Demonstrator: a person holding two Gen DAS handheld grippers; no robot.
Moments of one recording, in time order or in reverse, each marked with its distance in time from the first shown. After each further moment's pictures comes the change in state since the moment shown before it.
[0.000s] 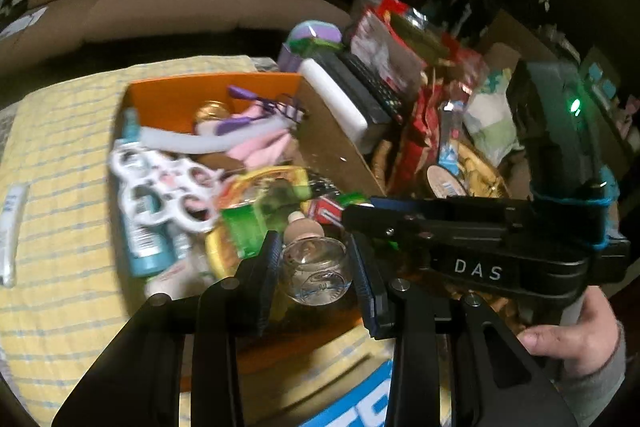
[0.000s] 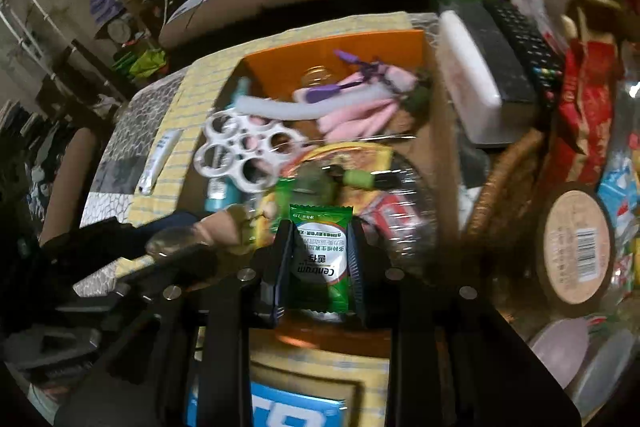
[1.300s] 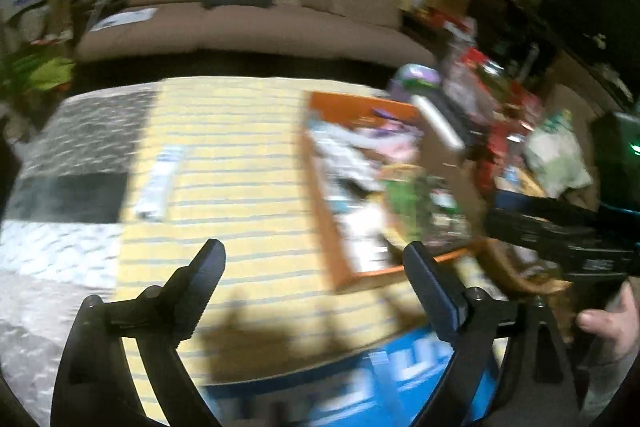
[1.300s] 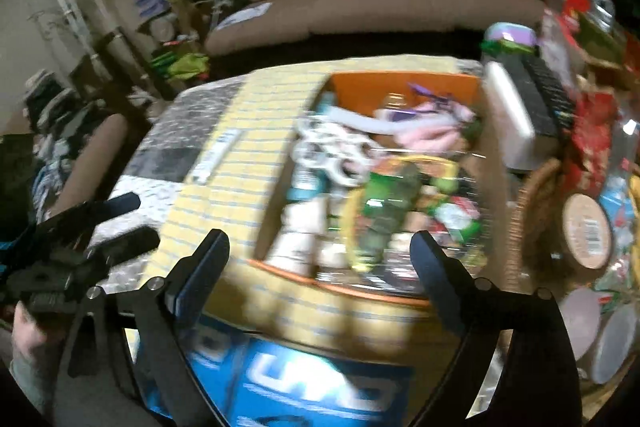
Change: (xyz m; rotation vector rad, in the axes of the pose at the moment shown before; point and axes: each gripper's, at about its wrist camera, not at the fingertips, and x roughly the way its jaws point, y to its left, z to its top) left arm -0.162 0.112 -0.082 -0.155 -0.123 0.285; right arm -0.051 0.113 -0.043 -0.181 -0.115 0.093
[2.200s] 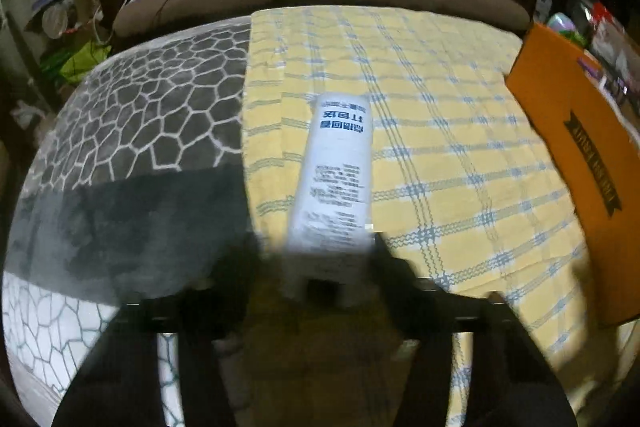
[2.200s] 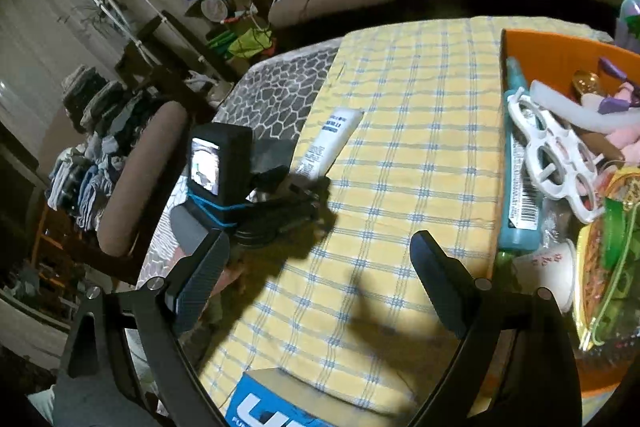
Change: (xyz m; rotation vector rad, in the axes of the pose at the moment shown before) left arm 0.193 0.173 0.013 0.055 0.113 0.212; right arm 0.158 0.086 0.027 0.056 0.092 0.230
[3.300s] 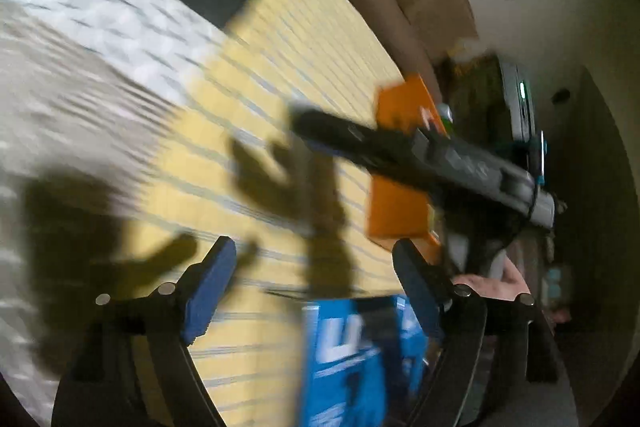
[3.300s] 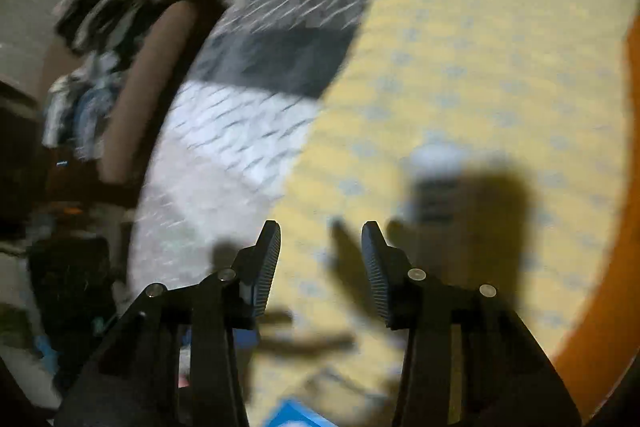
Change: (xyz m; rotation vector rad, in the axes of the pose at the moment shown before) left arm -0.129 0.047 -0.155 -0.666 0.109 -0.610; right arm 0.136 0.062 -0.005 -0.051 0.390 0.096
